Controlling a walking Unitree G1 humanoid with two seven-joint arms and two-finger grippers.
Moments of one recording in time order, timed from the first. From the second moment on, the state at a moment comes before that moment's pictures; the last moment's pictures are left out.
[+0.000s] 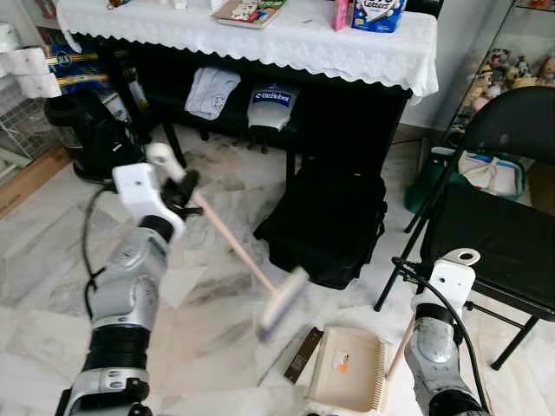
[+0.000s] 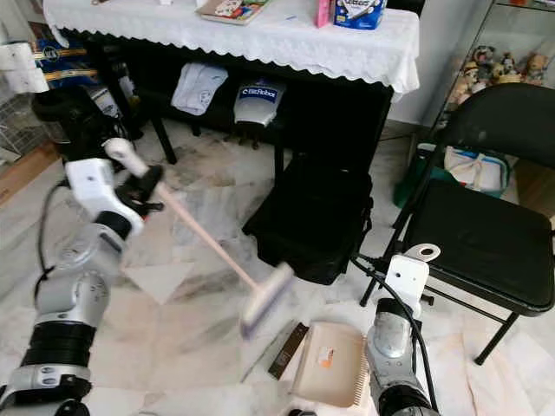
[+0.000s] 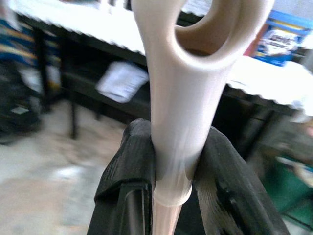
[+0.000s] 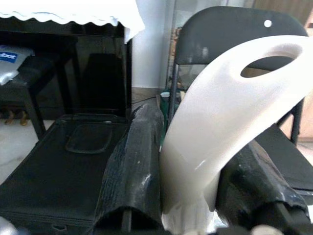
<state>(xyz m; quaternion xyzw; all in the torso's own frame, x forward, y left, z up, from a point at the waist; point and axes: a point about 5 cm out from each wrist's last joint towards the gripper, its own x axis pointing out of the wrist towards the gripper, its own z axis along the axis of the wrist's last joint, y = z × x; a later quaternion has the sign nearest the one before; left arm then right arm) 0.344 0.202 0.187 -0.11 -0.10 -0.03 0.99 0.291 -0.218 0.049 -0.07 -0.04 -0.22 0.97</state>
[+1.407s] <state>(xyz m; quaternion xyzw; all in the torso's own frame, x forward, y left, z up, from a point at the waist) 0.324 0.143 0.146 -0.07 0.08 -0.28 0.95 0.292 -0.219 0.050 -0.07 -0.04 -0.22 0.97</state>
